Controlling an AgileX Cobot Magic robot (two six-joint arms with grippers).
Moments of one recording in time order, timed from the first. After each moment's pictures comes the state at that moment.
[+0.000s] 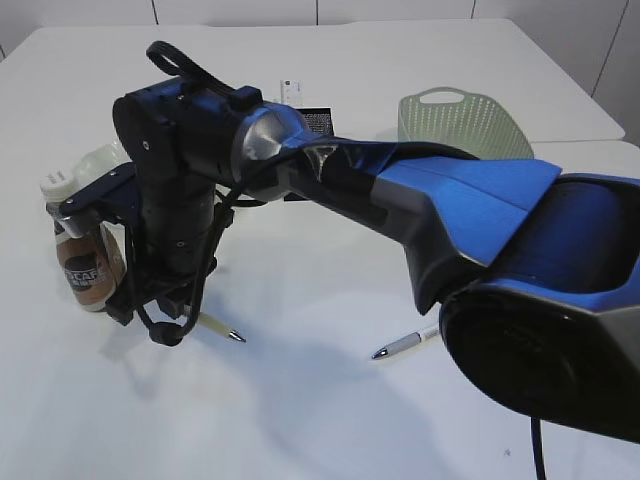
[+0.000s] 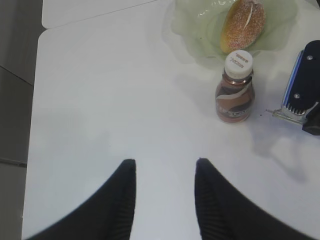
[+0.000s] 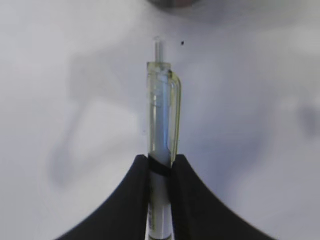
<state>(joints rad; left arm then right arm) -0.36 0.96 -1.10 0.41 1.11 -0.31 0.79 2.53 -2.35 0.08 1.22 -0.24</state>
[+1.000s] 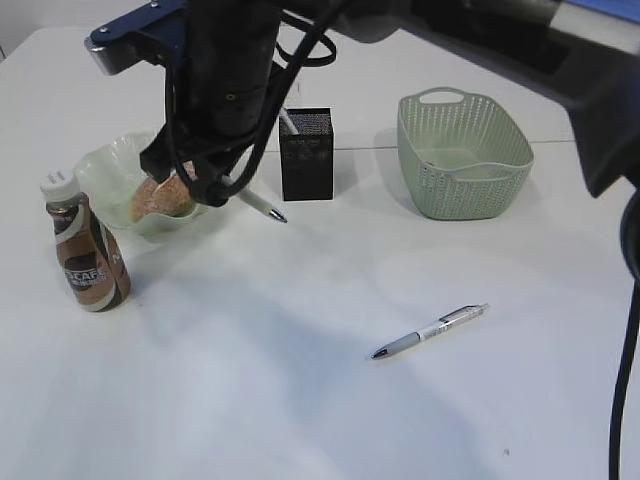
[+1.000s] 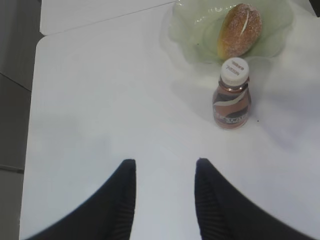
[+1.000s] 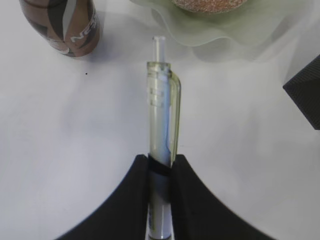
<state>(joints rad) -0.36 0.97 -1.10 0.41 1.08 -0.31 0.71 2.27 -2.30 -0.06 1.25 -0.18</state>
